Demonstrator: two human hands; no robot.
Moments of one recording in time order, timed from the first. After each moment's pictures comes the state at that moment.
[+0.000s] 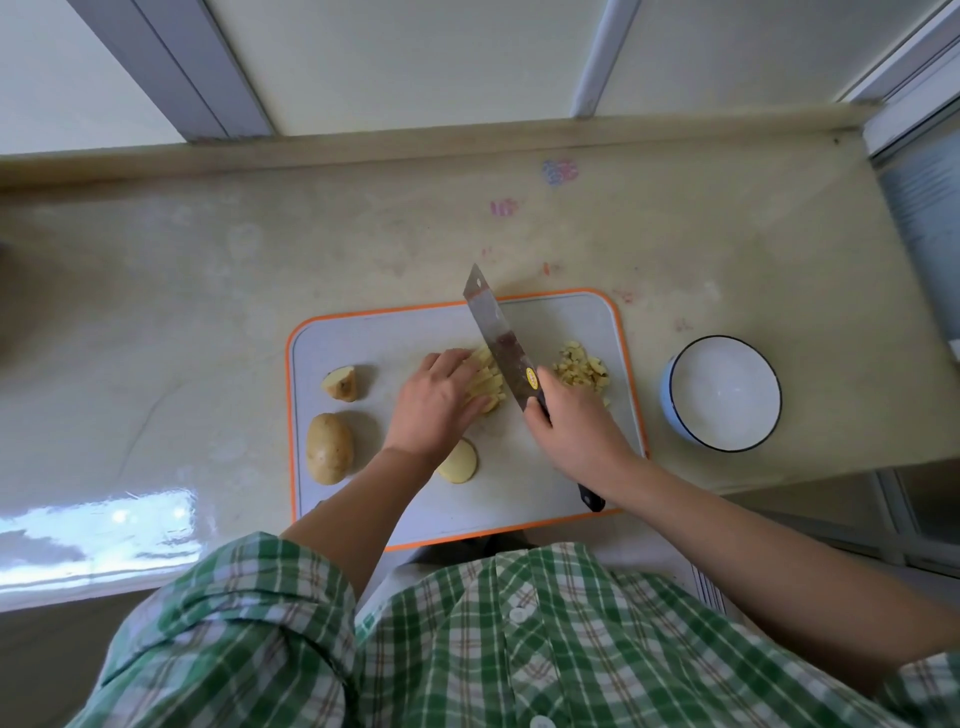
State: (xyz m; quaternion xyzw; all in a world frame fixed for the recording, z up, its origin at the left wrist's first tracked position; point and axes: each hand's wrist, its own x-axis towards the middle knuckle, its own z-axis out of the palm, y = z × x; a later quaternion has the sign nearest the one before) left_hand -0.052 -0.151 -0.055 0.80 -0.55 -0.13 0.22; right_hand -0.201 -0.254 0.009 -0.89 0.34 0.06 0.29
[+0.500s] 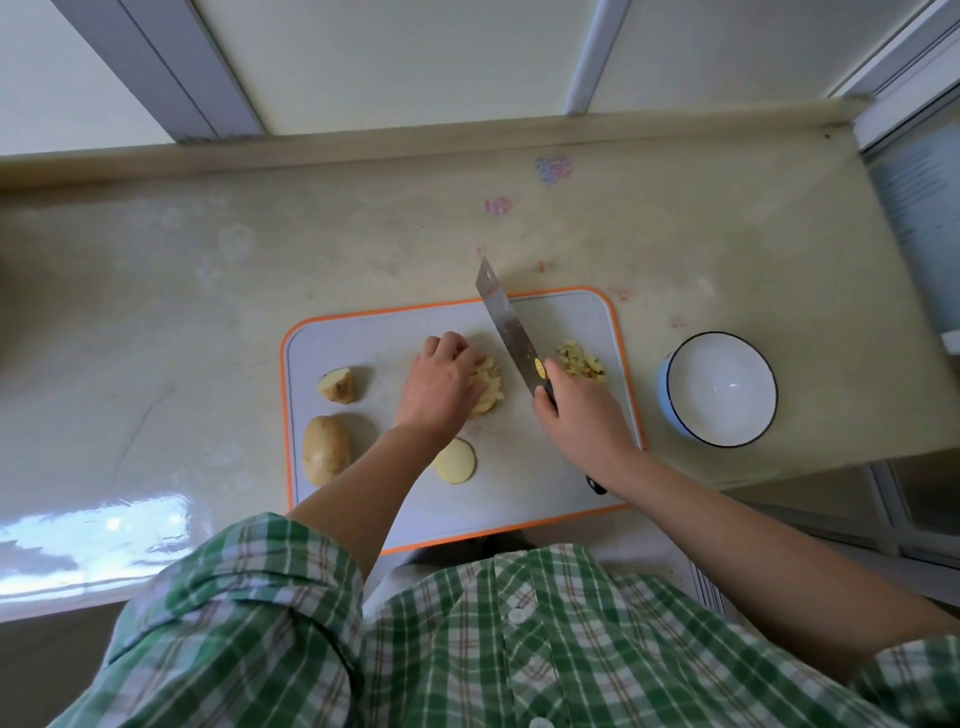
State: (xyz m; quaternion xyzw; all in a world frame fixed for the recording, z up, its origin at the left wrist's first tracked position) left_hand -0.047 -0.173 -0.053 0.81 -0.53 -0.19 0.18; right_hand -0.204 -0.263 -0.005 -0.89 0.38 0.06 0.24
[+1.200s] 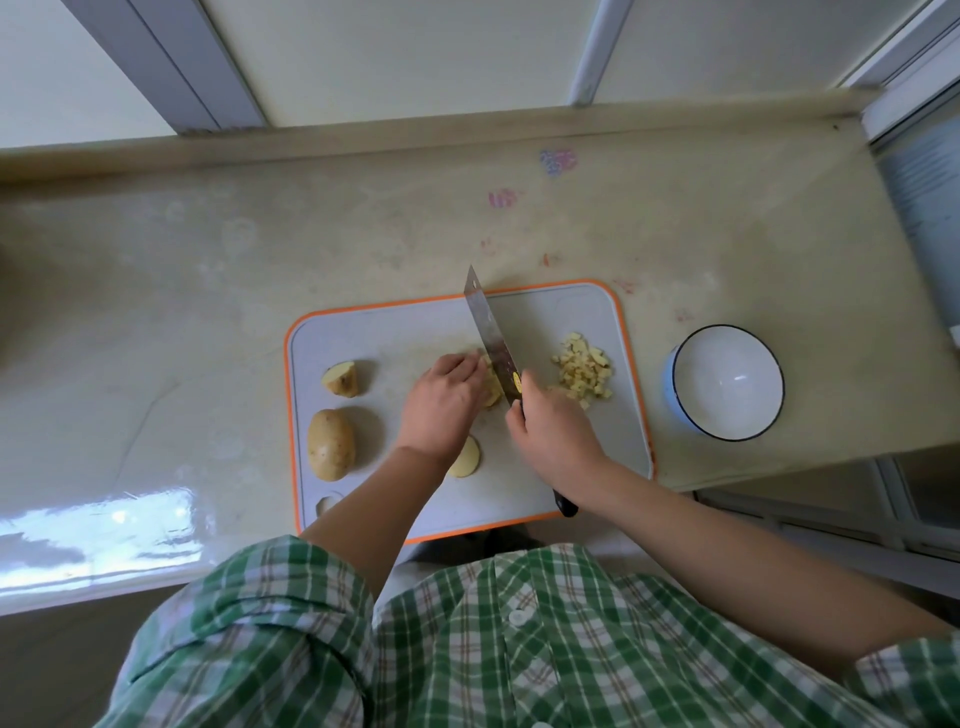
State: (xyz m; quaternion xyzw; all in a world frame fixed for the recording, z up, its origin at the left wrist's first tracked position) left_hand -0.057 -0.154 -0.067 0.78 -0.61 -0.09 0.13; right_hand -0.189 -0.229 -0.008 -0.89 0.36 0.08 0.26
